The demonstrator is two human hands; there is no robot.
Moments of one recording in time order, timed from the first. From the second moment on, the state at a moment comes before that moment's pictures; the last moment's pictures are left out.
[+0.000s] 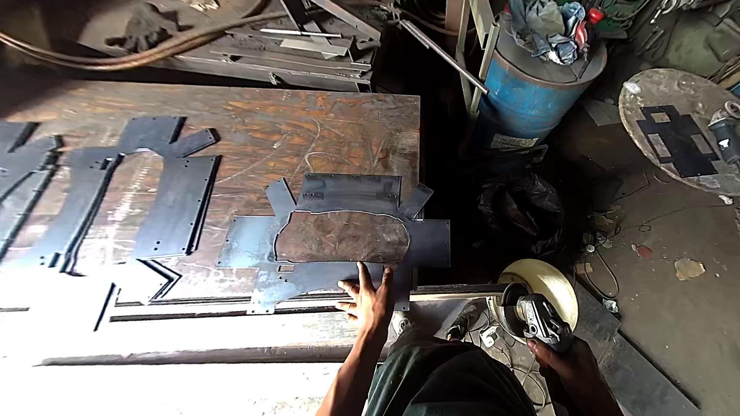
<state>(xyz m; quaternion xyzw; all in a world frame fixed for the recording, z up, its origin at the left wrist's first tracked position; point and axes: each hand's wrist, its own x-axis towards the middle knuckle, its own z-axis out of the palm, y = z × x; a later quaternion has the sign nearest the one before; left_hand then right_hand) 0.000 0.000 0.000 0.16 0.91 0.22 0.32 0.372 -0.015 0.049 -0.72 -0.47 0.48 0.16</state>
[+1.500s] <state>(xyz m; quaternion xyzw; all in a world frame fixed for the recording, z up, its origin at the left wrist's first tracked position) -0.158 0.060 -0.075 0.35 0.93 0.08 0.03 0.262 0.162 -0.029 -0.51 -0.15 0.84 0.09</state>
